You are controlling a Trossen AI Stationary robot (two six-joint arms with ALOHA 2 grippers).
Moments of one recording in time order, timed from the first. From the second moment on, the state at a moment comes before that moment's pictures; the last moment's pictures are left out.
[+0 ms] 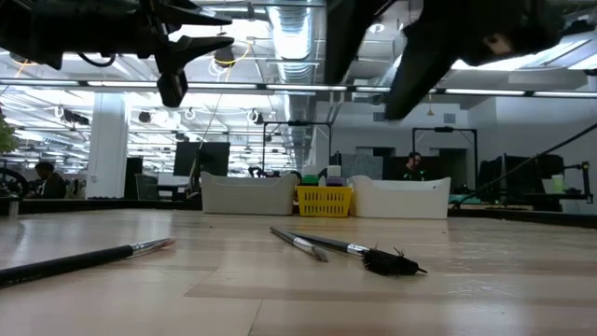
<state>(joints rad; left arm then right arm) -0.21 1.13 0.29 0.90 -0.25 -0.69 0.53 2.12 1.78 -0.88 0.16 1.60</state>
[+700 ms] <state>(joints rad) -0.26 1.13 0.29 0.90 -0.25 -0.70 0.53 2.28 1.88 -1.01 0.10 1.70</state>
